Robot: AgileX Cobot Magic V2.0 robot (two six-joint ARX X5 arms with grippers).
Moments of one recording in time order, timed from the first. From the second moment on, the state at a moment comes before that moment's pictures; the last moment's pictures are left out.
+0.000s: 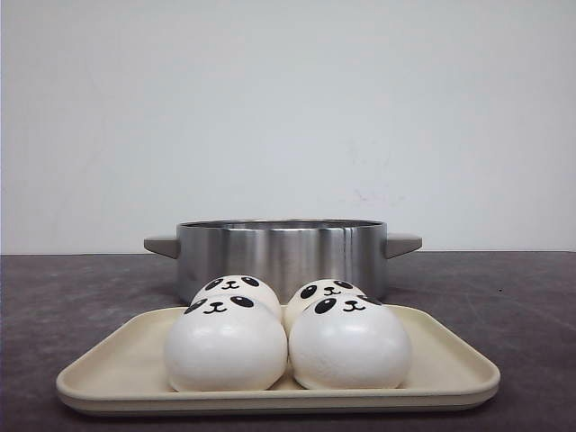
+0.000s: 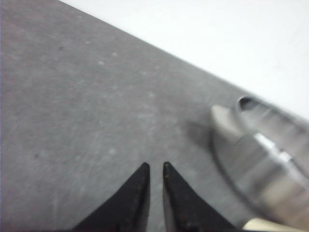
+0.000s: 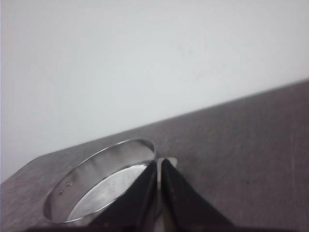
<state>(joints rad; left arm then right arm) 0.06 0.01 0.10 -0.20 0.16 -0.47 0.03 0.02 0.18 -0.07 -0.29 0.49</state>
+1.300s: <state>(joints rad) -0.24 0.64 1.03 -0.69 0.29 -0.17 0.32 0.84 1.02 -0.55 -0.33 0.33</state>
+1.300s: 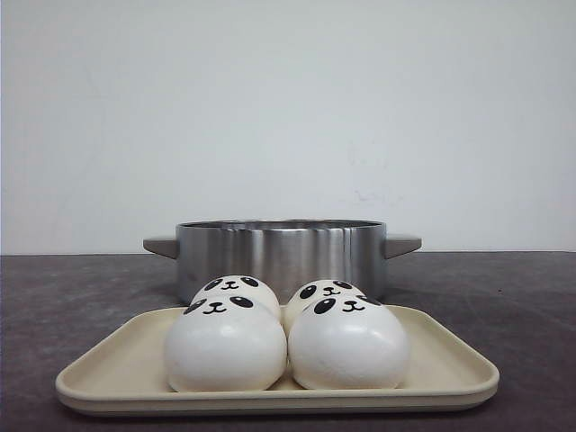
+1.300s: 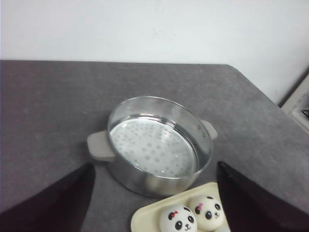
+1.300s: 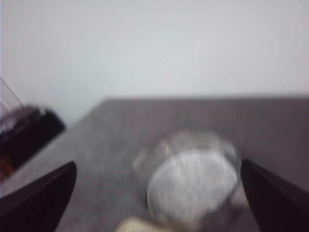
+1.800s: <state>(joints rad) -0.30 0.64 1.03 -0.76 0.29 -0.17 0.73 1.45 1.23 -0.87 -0.11 0.43</state>
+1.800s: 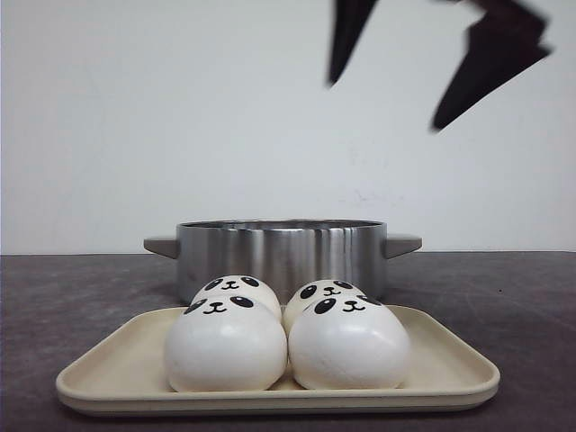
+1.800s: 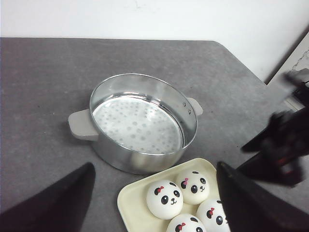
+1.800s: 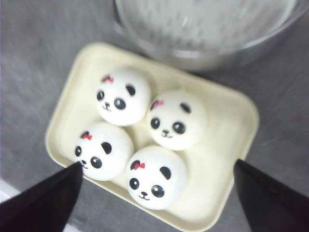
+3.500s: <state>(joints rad) -0.32 0.64 1.03 -0.78 0.29 -0.17 0.79 1.43 1.43 -0.72 -0.12 0.43</state>
